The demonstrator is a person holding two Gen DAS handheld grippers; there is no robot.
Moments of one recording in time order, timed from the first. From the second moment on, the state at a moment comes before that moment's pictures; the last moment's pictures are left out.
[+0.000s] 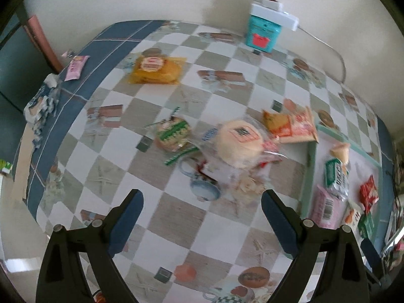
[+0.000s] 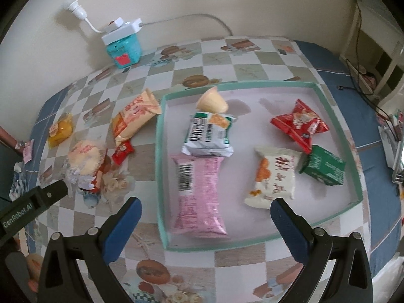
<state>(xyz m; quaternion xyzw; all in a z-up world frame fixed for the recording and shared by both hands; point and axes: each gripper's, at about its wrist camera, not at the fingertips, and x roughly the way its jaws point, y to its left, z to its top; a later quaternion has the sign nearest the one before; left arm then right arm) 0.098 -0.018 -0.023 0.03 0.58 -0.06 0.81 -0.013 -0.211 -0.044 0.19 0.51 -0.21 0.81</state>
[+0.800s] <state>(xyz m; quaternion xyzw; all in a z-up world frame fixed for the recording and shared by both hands) 0.128 0.071 -0.038 -0.04 0.59 0.03 0.80 0.026 -0.168 -0.062 0.18 0.53 -0.18 0.81</state>
